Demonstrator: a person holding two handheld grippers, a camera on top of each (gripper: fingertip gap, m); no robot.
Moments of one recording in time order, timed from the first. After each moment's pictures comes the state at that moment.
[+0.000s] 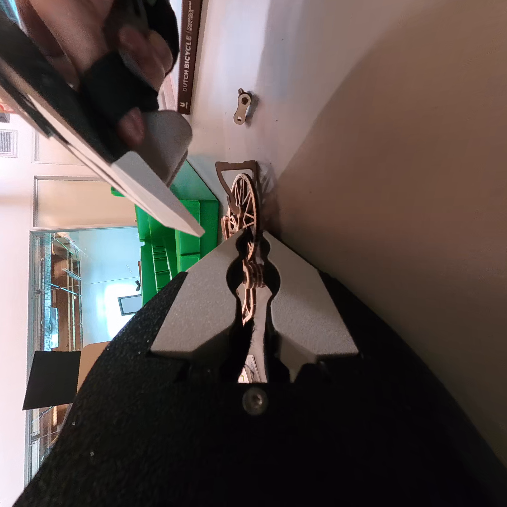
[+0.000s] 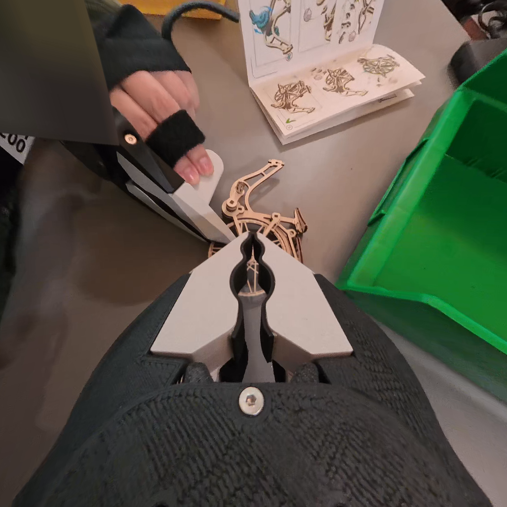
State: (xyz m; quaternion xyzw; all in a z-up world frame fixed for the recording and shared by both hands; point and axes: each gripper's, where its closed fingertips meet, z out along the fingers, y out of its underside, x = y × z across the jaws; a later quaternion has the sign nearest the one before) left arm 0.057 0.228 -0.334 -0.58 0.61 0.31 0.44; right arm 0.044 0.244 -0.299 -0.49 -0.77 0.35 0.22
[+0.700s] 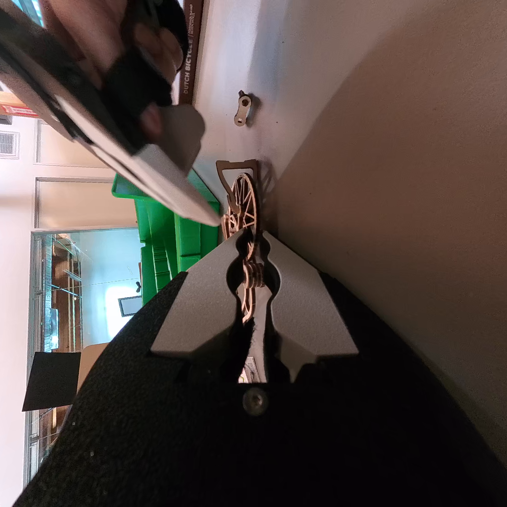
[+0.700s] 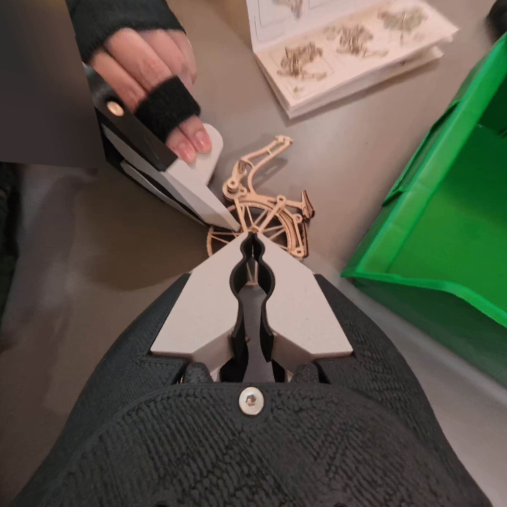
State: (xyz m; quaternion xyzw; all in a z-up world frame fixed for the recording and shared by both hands) left arm 0.058 0.228 -0.334 -0.58 0.61 0.31 0.45; right arm 0.051 0.244 -0.313 -0.50 -0.77 0.35 0.18
